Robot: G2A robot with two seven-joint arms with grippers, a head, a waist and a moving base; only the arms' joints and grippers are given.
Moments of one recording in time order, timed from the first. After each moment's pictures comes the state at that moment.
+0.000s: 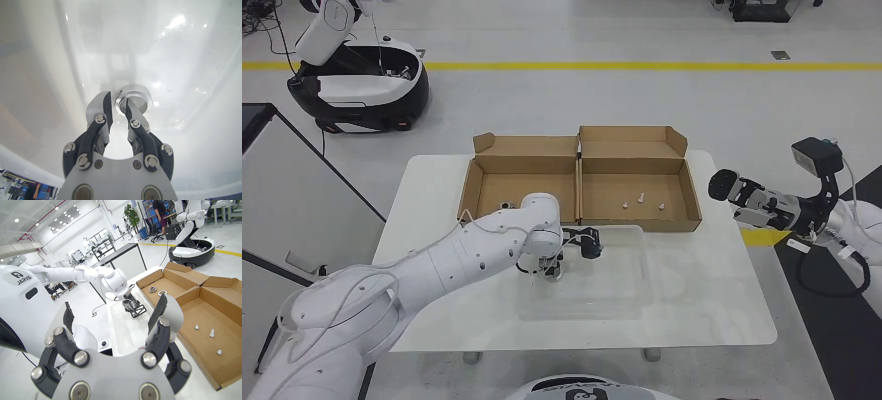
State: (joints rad) left arm 0.58 -1.25 -0.17 -1.34 0.72 -0.53 -1.29; right arm -1.43 -0.46 1.35 -1.61 0.56 -1.01 0.81
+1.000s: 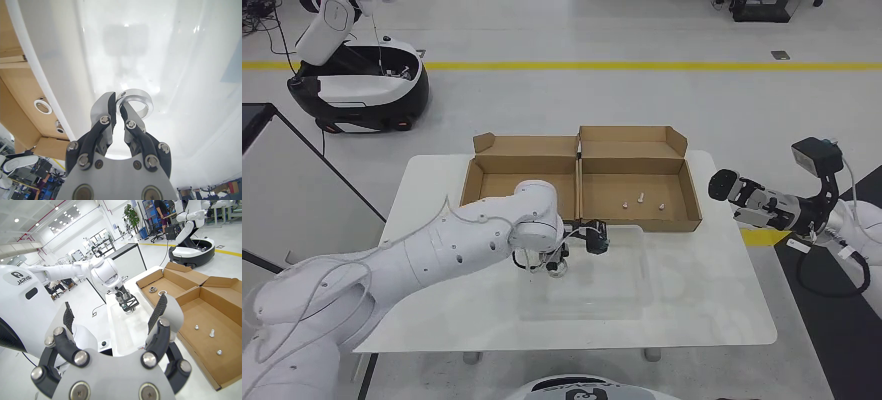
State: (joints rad) left arm 0.46 -1.14 -0.17 -1.61 0.56 -0.47 -1.35; right arm -1.43 -0.46 1.35 -1.61 0.56 -1.01 0.81
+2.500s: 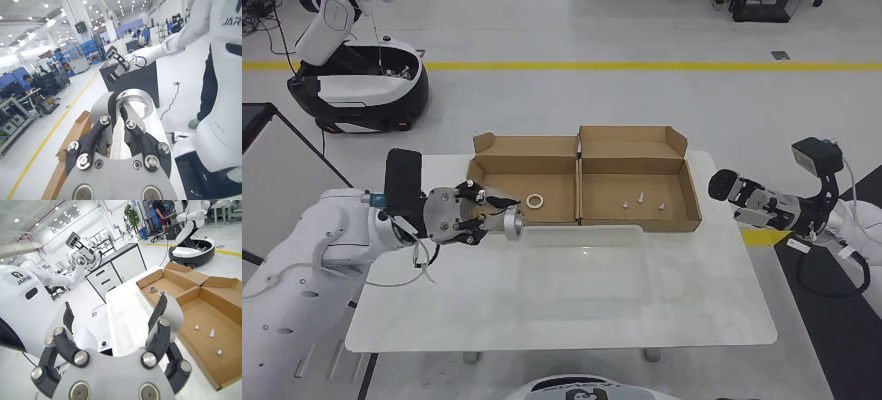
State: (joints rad) left arm 1.28 -0.68 -1.30 -1.97 0.72 -1.01 0.16; right arm -1.43 -0.46 1.35 -1.61 0.56 -1.01 0.81
